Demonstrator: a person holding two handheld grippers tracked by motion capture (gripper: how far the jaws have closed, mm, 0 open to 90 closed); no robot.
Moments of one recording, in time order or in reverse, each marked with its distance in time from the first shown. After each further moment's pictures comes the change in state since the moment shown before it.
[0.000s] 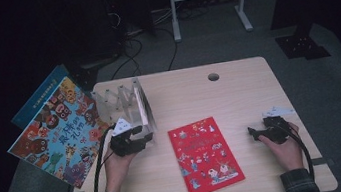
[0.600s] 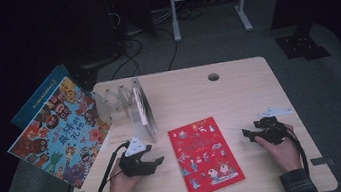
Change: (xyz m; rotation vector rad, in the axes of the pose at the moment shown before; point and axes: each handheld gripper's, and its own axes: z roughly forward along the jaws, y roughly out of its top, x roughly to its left) left arm -0.054 -0.029 0.001 0.115 -0.114 0.110; right arm 0.026 0.014 -0.015 0.002 0.127 0.011
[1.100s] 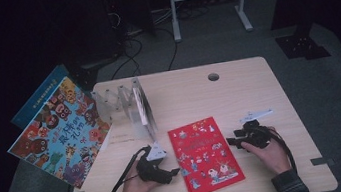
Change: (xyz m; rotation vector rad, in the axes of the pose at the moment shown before) left arm -0.029 0.002 0.039 0.105 -0.074 0.091; right arm 0.041 0.013 0.012 0.100 0.197 -0.077
